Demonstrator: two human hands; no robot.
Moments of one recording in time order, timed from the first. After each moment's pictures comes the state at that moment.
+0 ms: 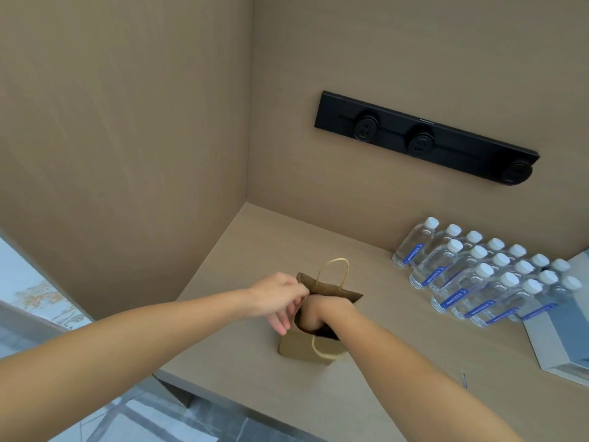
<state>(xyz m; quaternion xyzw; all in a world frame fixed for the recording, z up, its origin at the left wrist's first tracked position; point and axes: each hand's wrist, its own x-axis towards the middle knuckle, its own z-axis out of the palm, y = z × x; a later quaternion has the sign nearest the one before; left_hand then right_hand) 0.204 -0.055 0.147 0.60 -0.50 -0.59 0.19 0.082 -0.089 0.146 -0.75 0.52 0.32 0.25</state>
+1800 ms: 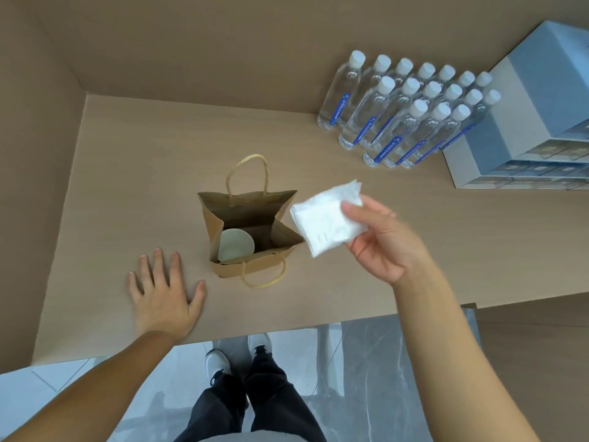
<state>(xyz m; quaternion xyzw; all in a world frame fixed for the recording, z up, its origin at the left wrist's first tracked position) 0.245 0.001 -0.100 0.72 -0.69 -0.11 -0.01 -0.084 -0.035 0.139 -0.17 0.47 -0.50 0.71</state>
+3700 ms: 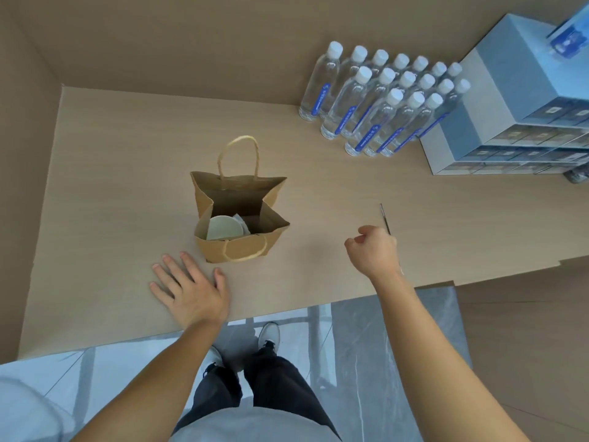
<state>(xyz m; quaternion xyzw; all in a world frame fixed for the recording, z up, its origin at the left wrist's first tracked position) 0.160 0.027 -0.103 0.80 -0.58 -0.16 0.03 -0.114 0.011 0.080 -0.36 0.89 -0.13 0.25</state>
